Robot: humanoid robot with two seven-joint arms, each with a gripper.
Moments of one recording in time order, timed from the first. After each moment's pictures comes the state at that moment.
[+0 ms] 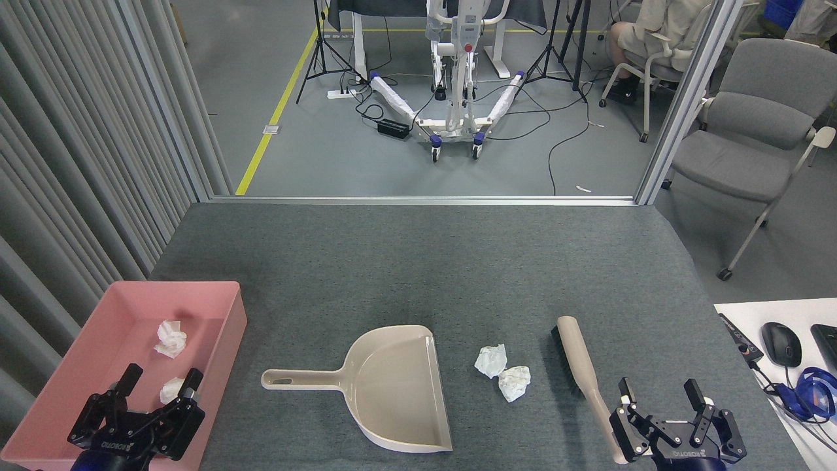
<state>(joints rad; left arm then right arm) 0.22 0.44 0.01 -1.68 -0.94 -0.16 0.21 0.20 -0.23 -0.02 -1.67 1.23 0.01 -0.11</state>
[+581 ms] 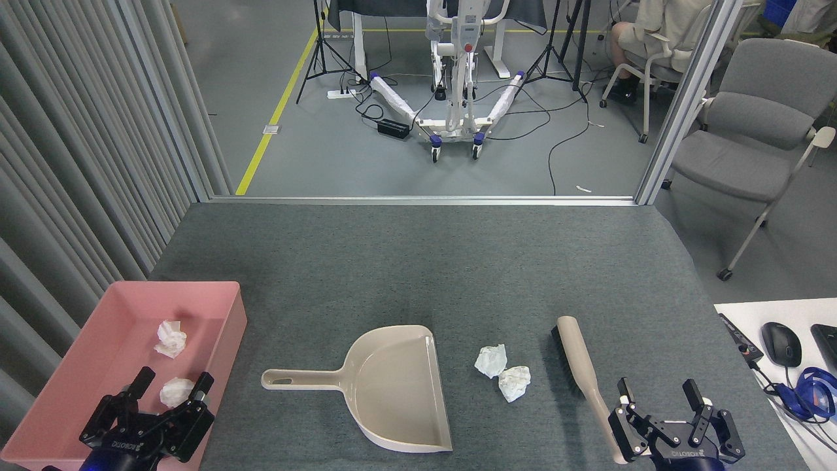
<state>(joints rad) 0.21 0.43 0.01 -1.69 -0.94 -0.18 0.12 0.20 -0.23 -0.02 -1.67 1.23 0.01 -0.12</state>
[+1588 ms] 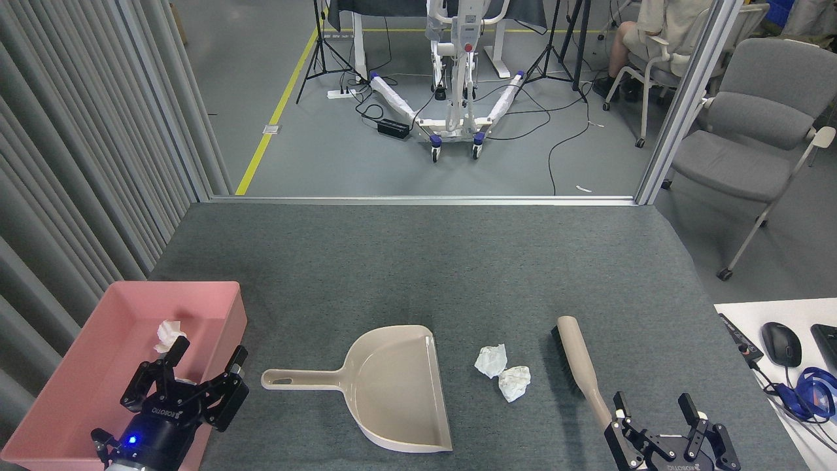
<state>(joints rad) 0.07 0.37 -0.07 -1.61 -1.05 -0.19 0.16 0.23 -0.22 -0.01 -1.66 1.23 0.01 -0.12</state>
